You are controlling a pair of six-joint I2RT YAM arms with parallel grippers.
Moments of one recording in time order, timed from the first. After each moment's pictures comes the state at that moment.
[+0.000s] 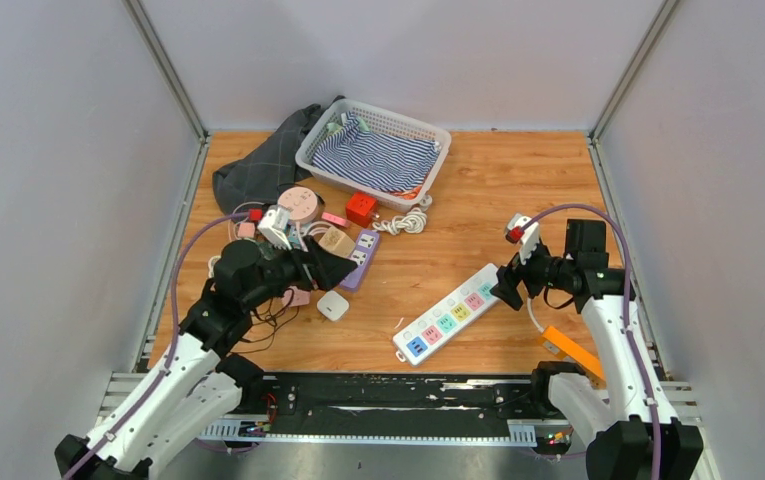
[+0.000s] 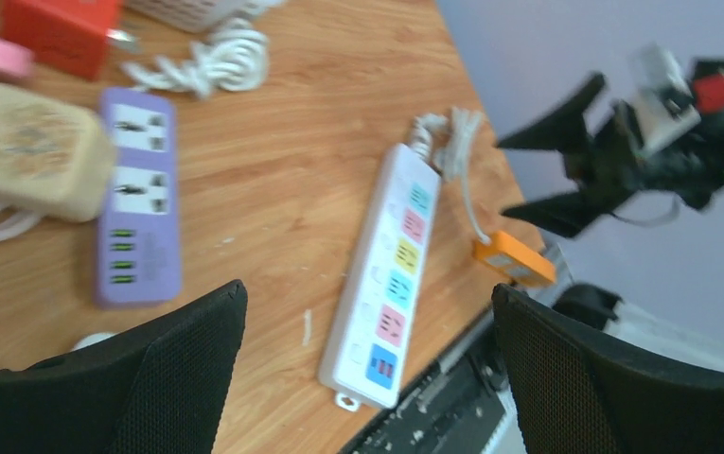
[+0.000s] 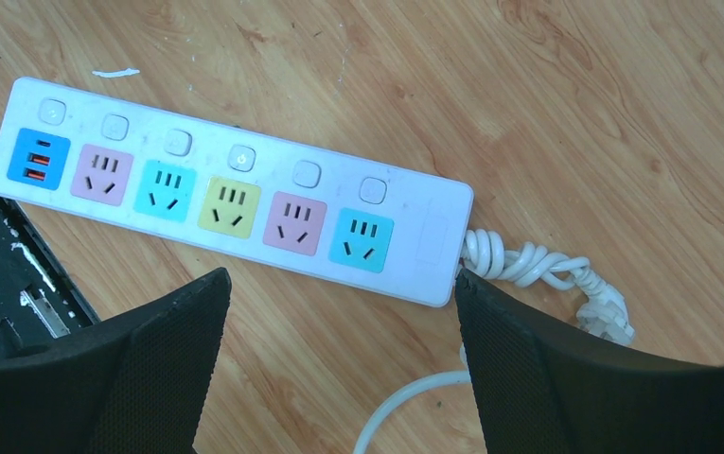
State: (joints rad) left arm -0.46 0.63 0.56 -0.19 0.28 -0.68; right arm -0.05 0.88 0.74 -0.76 -0.71 -0.73
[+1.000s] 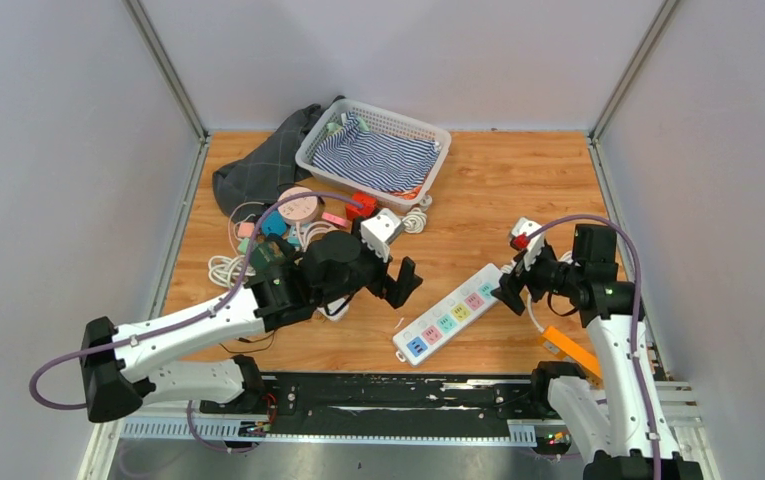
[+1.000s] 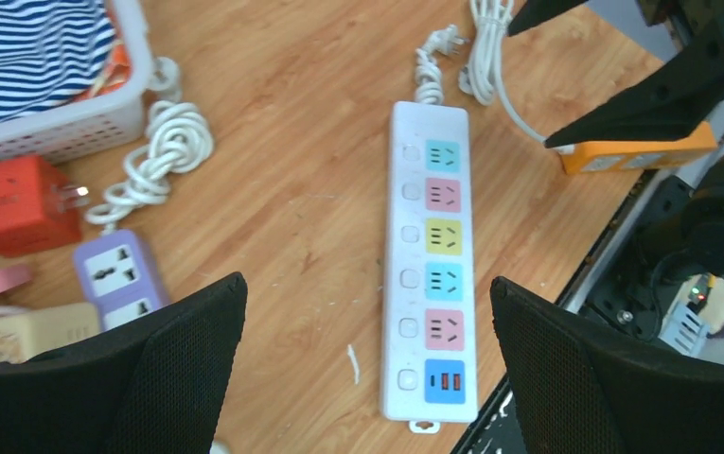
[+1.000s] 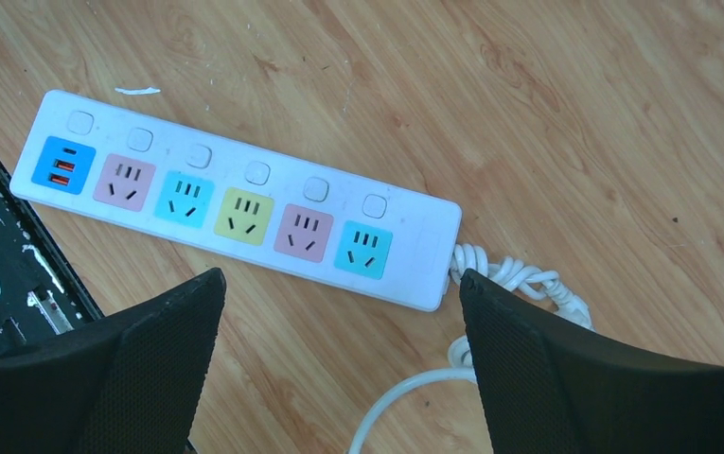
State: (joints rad) left arm -1.08 1.11 0.92 -0.15 -0.14 -0.21; right arm -0.05 0.76 0.75 -0.80 -0.75 -0.75
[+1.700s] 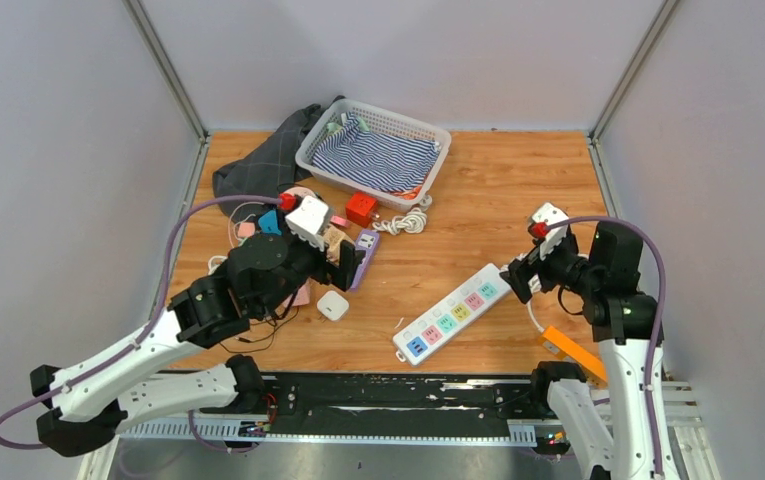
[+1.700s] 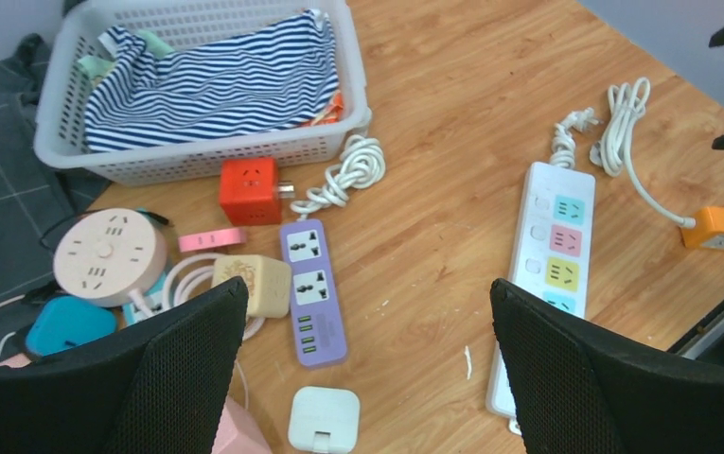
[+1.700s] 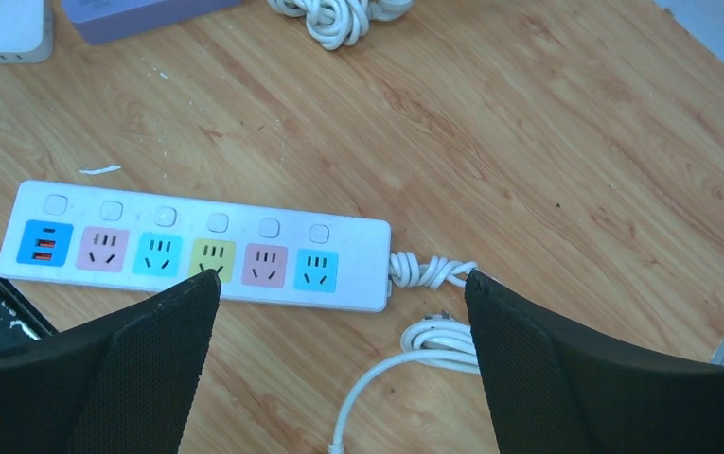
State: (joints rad) left arm -1.04 0.80 0.97 -0.39 -0.43 -0.12; right arm -0.05 0.67 0.89 -0.81 -0.65 -0.59
